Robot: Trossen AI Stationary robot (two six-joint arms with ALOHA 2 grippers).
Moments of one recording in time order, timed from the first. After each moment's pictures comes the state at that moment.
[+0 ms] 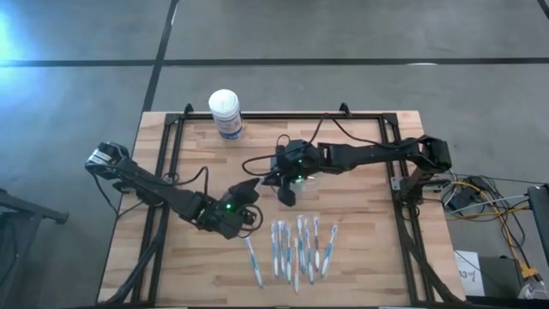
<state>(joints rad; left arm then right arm) -0.44 1.45 1.01 -0.18 -1.20 1.29 -0.05 1.72 1.31 -0.13 -0.19 0.10</state>
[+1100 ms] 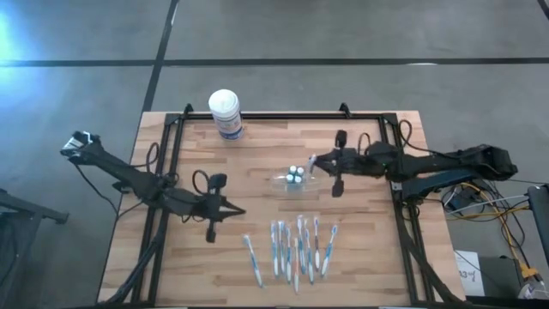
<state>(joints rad) -0.47 1.01 0.73 -0.01 -0.41 0.08 -0.05 1.02 0.55 0.49 0.09 -0.10</state>
